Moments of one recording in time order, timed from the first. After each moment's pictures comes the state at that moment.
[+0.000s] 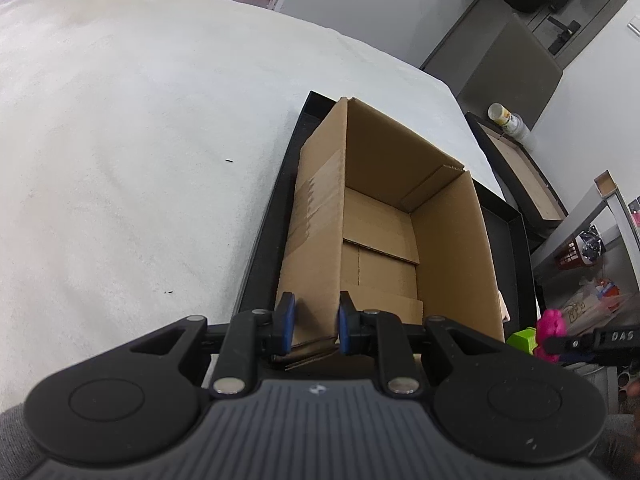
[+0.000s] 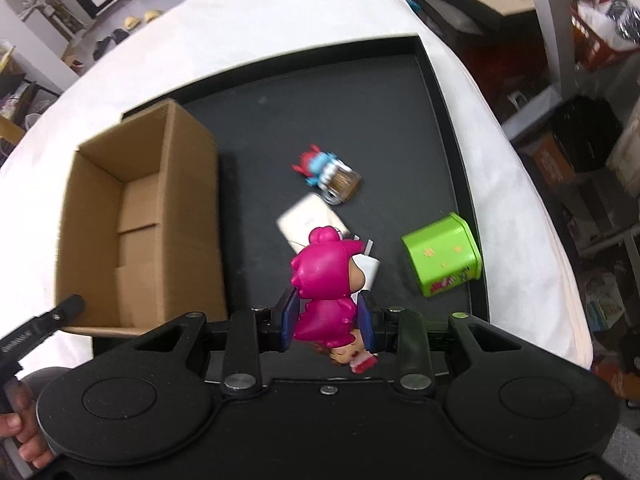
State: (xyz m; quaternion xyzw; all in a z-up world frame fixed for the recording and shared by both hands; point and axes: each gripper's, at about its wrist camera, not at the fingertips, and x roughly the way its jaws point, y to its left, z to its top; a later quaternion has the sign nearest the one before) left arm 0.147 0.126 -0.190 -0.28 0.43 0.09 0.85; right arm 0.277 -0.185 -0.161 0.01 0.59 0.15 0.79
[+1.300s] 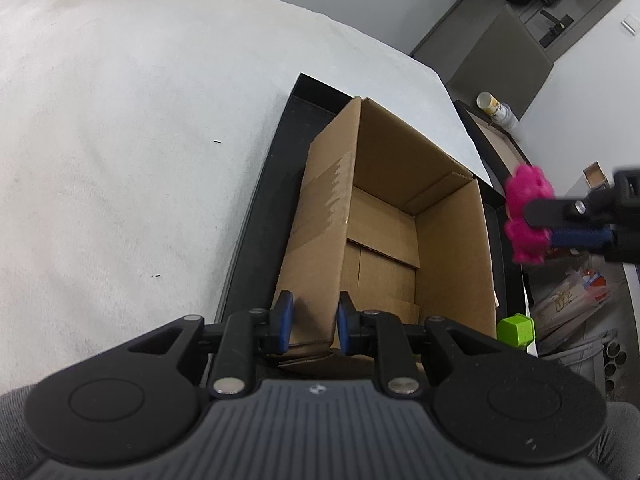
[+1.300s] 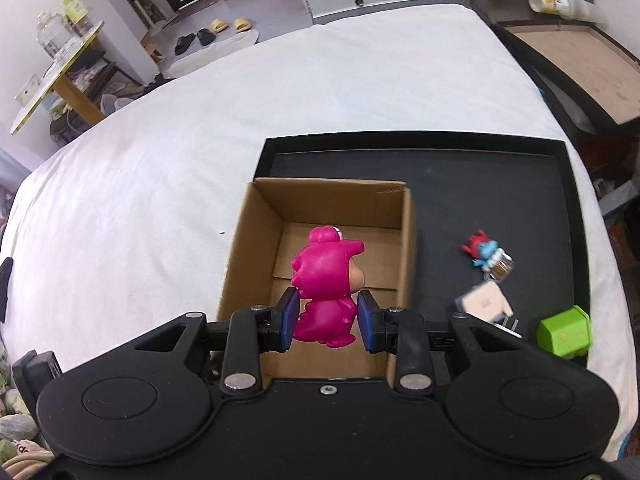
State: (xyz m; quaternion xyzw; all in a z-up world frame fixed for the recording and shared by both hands) left arm 0.147 0.134 -0.198 -0.29 0.45 0.06 0.84; right arm 0.269 -0.058 -0.102 -0.01 0.54 0.25 0.80
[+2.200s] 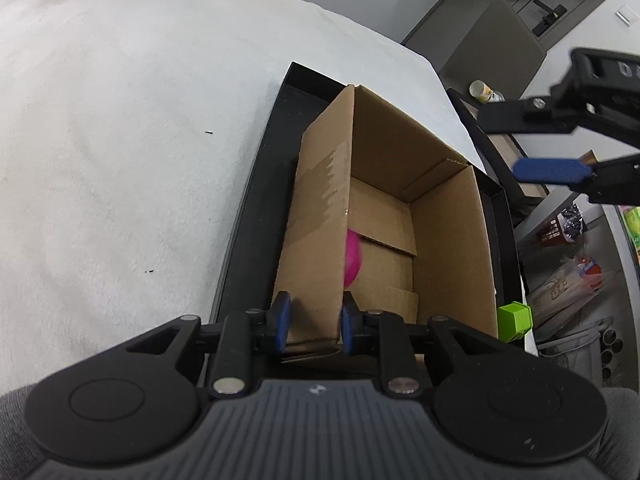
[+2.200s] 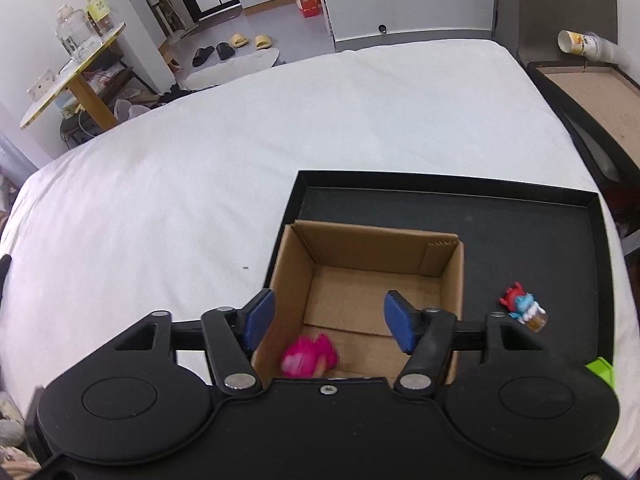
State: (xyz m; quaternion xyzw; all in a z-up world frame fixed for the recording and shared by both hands) left arm 0.150 0.134 -0.203 -0.29 0.45 0.04 0.84; right arm 0.274 -0.019 -0.099 -0.03 0.50 0.27 0.82
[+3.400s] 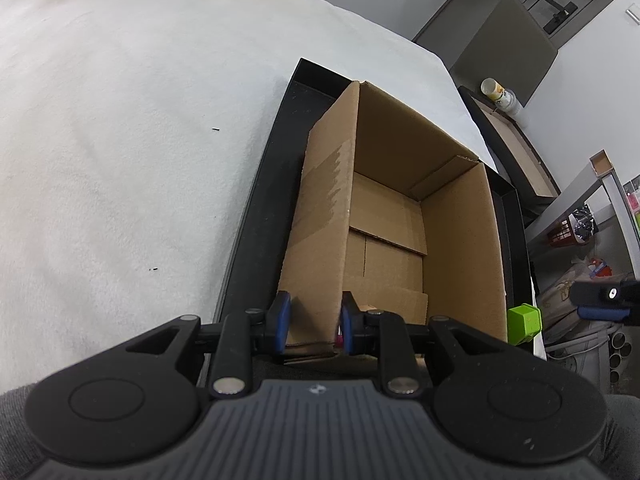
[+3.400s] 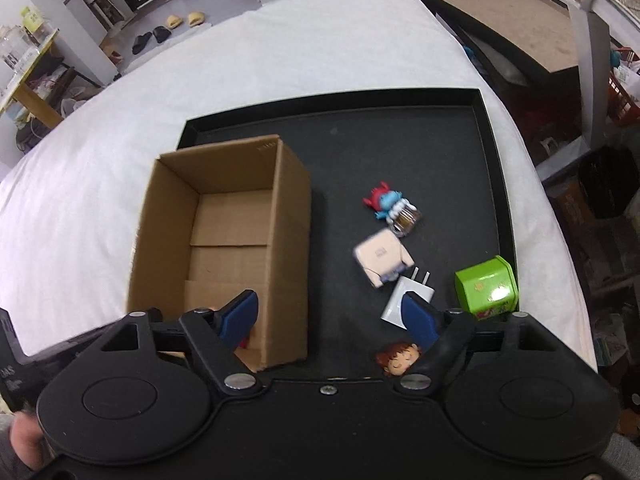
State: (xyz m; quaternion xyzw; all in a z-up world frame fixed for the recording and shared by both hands) left arm 0.153 0.130 -0.204 -0.29 0.46 0.06 0.84; right arm 0.269 -0.145 -0.127 -0.01 0.57 0.20 0.80
